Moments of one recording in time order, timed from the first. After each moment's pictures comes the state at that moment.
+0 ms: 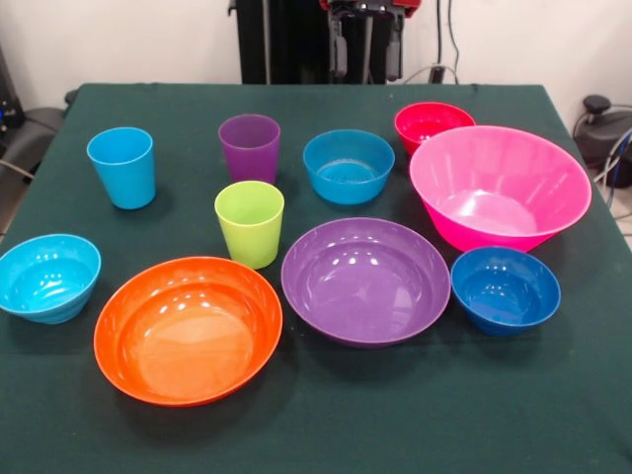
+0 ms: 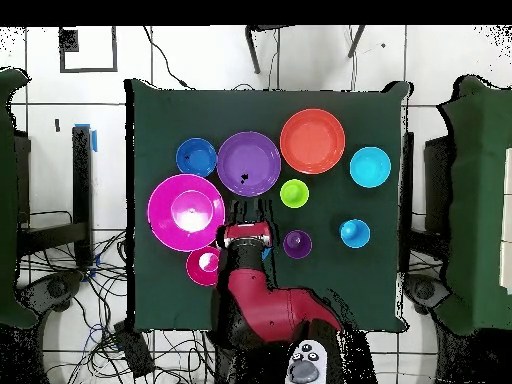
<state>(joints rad) -0.10 -0.77 -0.22 2.04 -0.47 -0.65 1.94</state>
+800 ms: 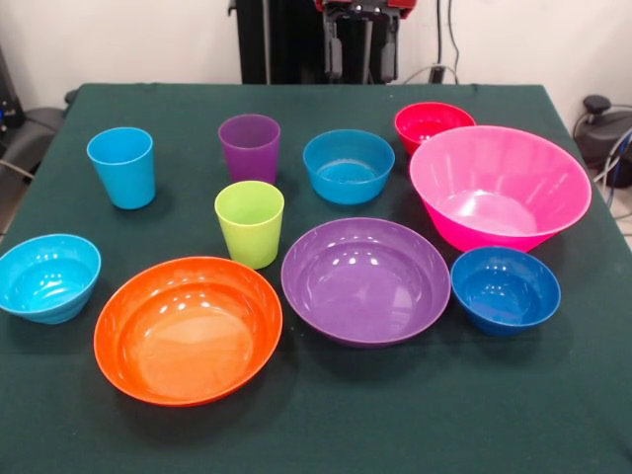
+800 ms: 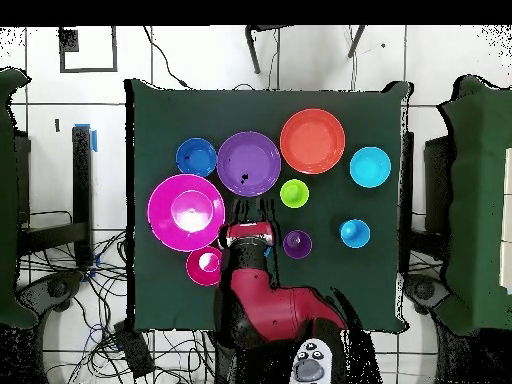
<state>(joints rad) -0.12 -0.77 -0.21 2.04 -0.49 -0.65 1.94</state>
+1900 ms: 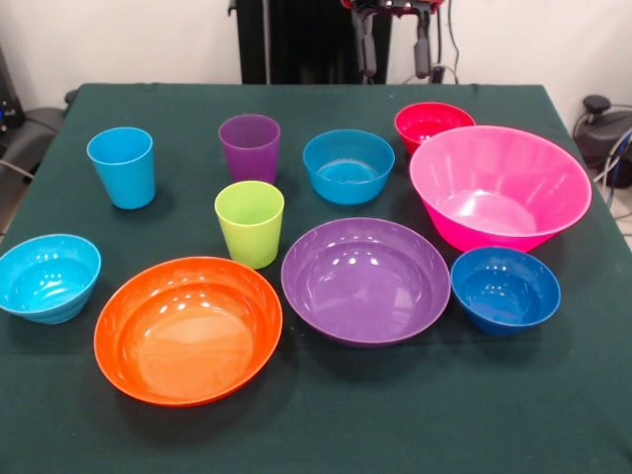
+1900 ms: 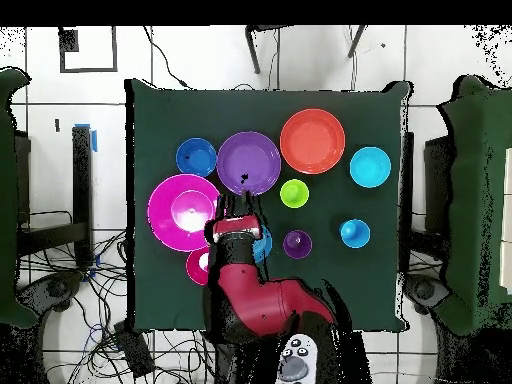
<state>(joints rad) -0.08 -0.79 -0.19 2.02 -0.50 -0.63 1.94</state>
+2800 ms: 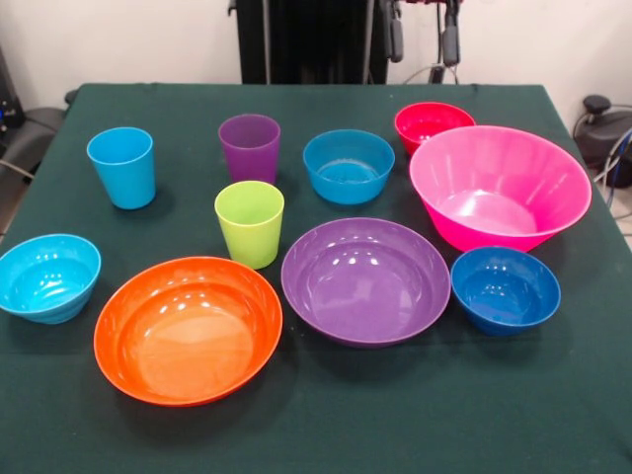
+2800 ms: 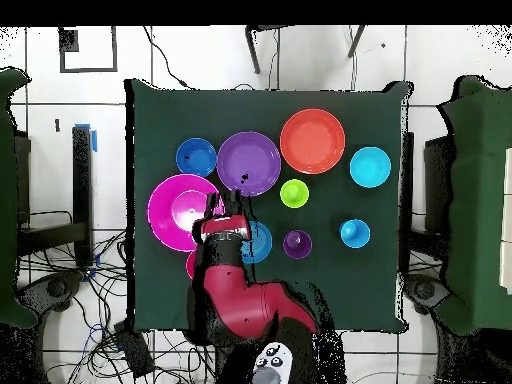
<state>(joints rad) 0.02 -0.79 -0.26 2.00 -0.44 -0.63 1.94</state>
